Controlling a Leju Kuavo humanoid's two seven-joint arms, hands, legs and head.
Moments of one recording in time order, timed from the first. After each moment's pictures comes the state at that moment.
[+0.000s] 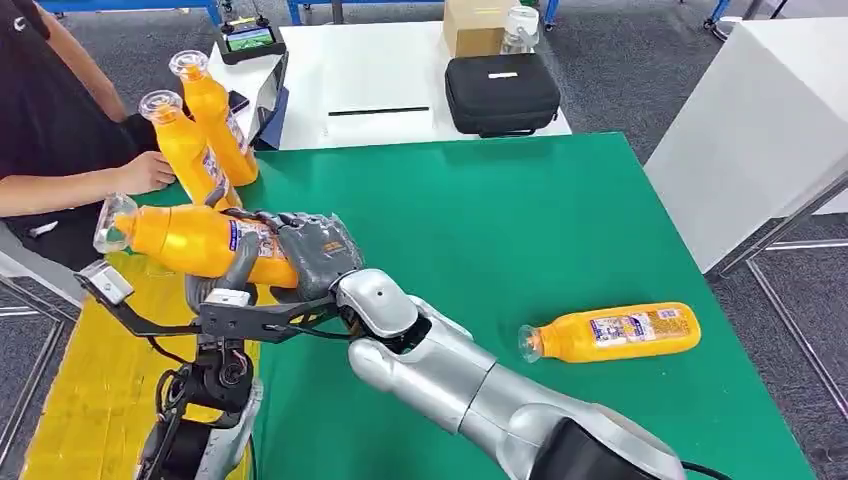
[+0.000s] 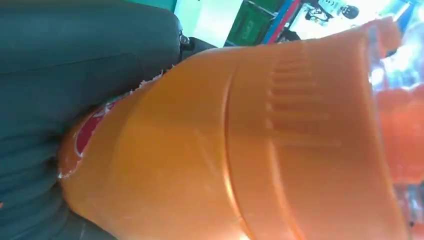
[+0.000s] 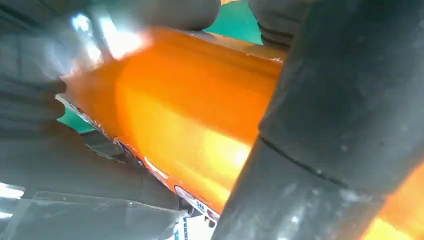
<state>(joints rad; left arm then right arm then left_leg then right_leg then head) -0.16 -0.10 -0.21 -1.56 0.58 0.10 -0.37 -0.79 0.35 1.15 -0.81 0.67 -0.32 0.21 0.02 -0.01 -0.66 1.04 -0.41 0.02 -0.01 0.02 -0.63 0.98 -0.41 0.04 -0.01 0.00</state>
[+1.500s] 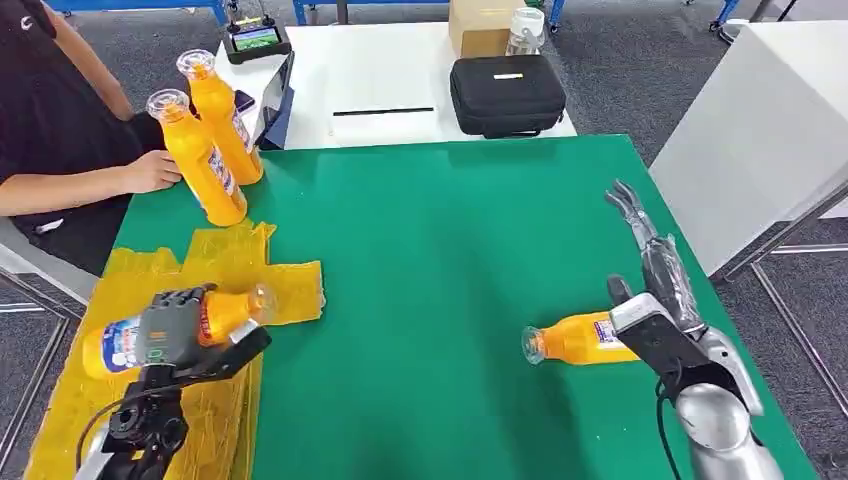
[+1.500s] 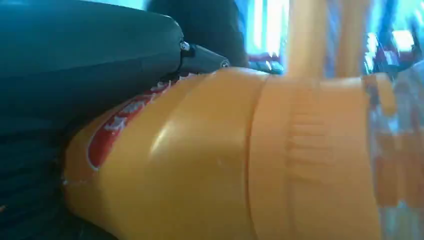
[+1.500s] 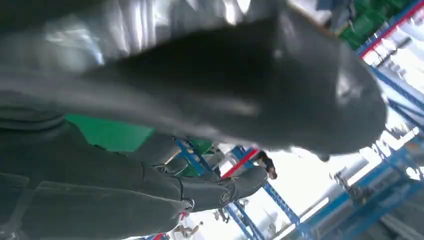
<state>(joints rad) -0.10 0.14 -0.06 -1.18 -1.28 0.40 -0.03 -0.07 -0.29 0.10 -1.75 0.38 -0.09 -0.27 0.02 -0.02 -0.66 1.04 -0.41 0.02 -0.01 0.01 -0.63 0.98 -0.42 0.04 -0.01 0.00</state>
